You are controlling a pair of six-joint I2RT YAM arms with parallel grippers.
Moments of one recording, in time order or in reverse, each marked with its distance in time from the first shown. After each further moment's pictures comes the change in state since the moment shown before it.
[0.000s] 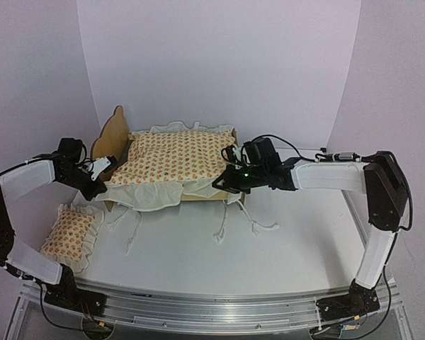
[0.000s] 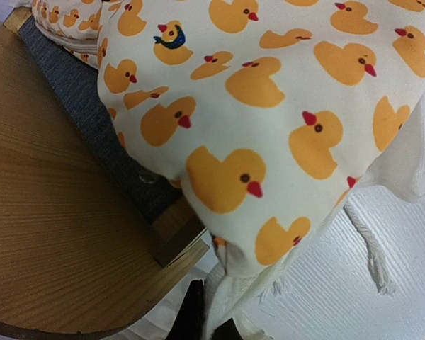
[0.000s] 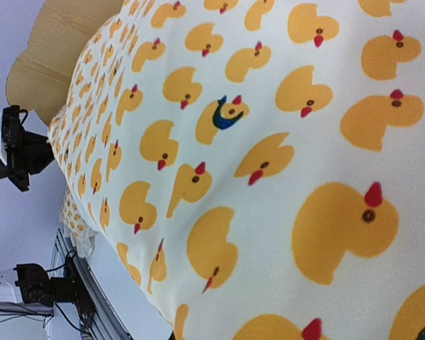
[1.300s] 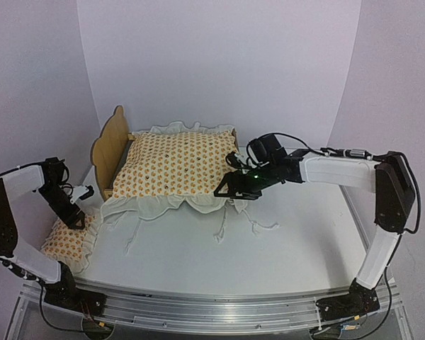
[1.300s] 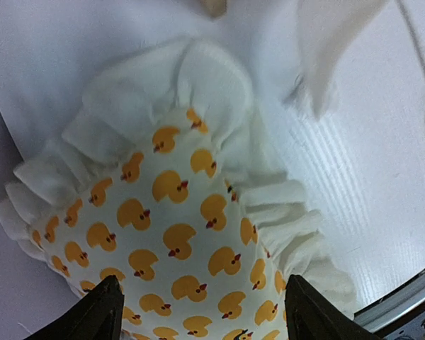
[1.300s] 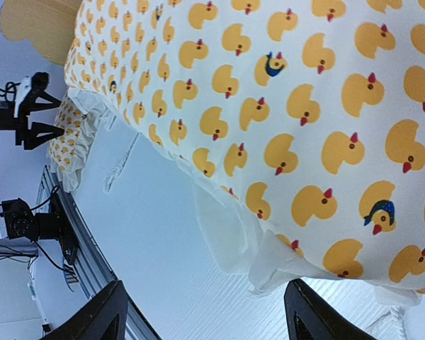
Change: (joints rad) left arm 0.232 0.005 -0.056 -0.312 -0.158 0.070; right arm -0.029 -0.044 0.036 -0.296 -0.130 -0.183
